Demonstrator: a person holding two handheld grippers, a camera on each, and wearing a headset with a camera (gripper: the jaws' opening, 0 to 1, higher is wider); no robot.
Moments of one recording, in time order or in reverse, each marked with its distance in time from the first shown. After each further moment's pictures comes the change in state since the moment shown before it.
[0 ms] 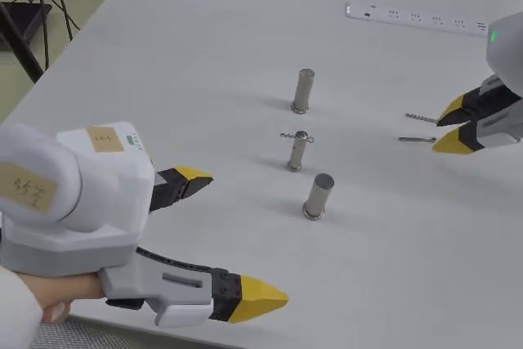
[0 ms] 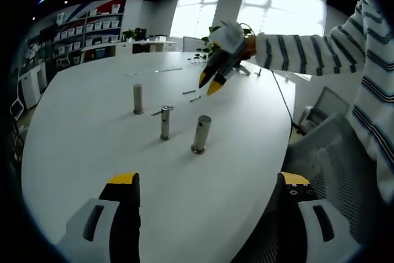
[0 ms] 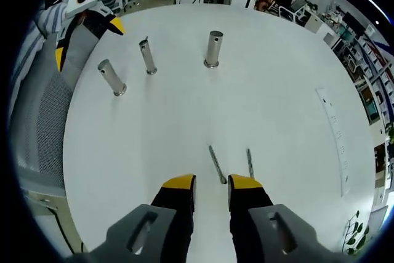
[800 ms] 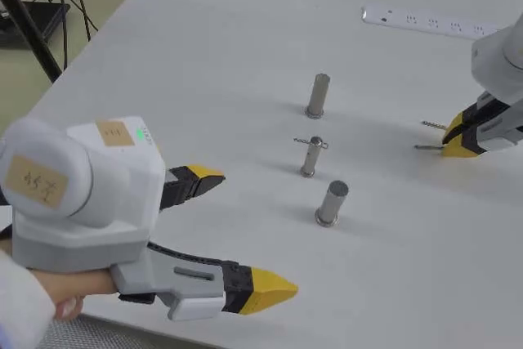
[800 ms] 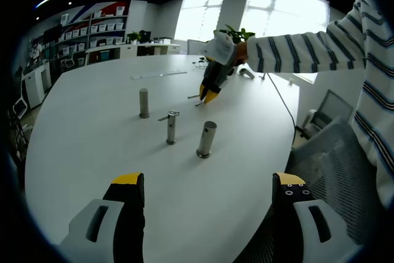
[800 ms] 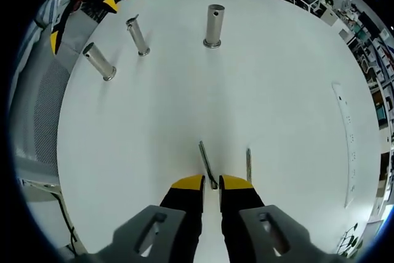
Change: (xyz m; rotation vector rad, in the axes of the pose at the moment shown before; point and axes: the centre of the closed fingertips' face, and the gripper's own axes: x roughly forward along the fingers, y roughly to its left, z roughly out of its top) left arm -0.005 0.007 0.006 -0.008 -0.020 0.033; right arm 0.019 -0.001 -0.006 -0.048 0.092 0.085
